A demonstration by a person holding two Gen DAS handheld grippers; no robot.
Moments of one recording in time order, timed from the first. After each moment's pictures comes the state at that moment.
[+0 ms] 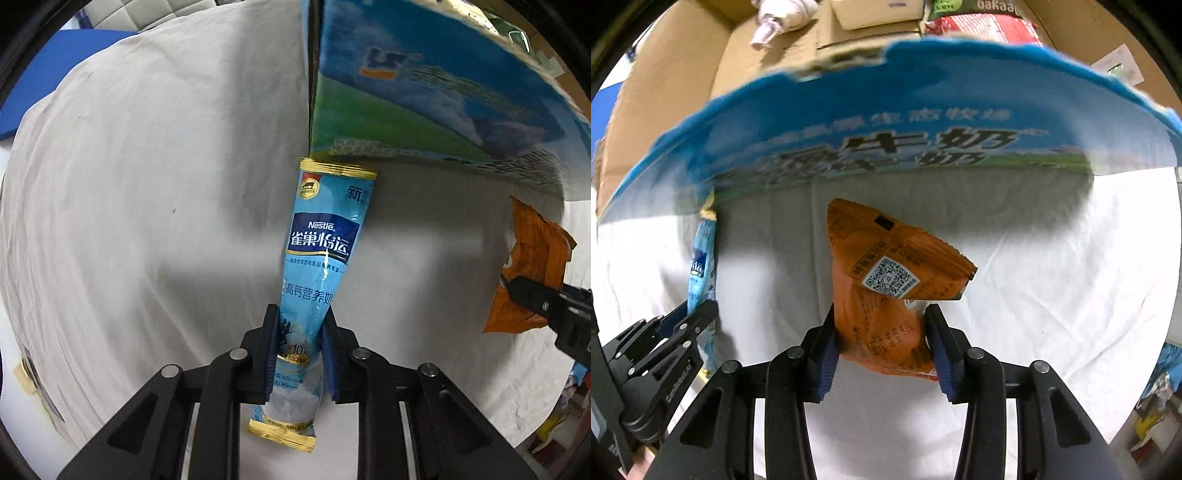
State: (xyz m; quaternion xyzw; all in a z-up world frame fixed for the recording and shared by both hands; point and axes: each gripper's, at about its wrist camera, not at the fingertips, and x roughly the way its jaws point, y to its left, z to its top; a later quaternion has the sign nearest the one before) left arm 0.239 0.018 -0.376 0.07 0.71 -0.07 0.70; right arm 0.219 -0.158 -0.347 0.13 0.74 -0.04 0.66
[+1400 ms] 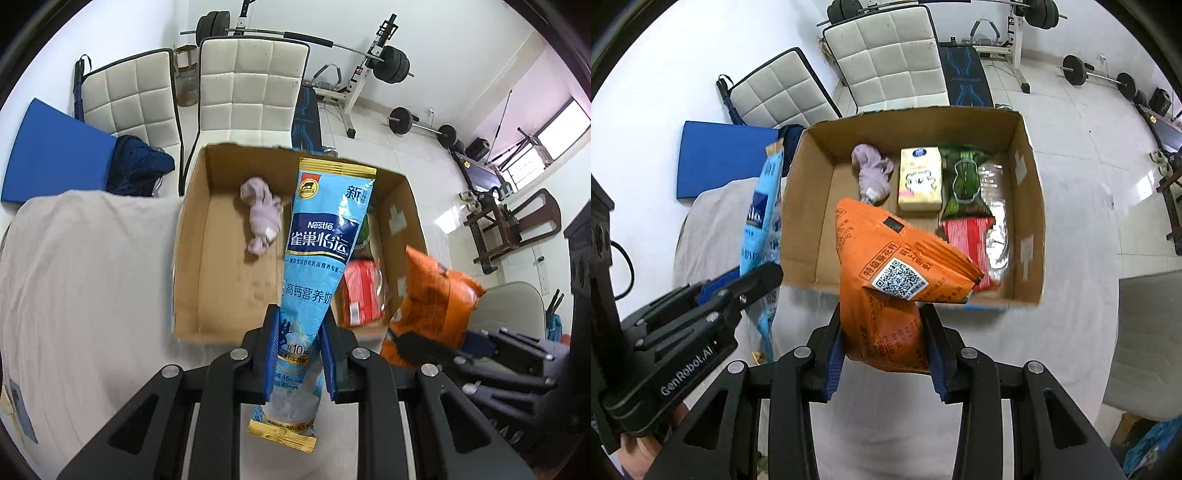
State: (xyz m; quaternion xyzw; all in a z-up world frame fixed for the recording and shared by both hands) left arm 0.298 -0.046 -0.164 -0.04 0.57 -0.16 0.81; right arm 0.259 -0.215 -0.138 0.12 0.62 0.05 0.77
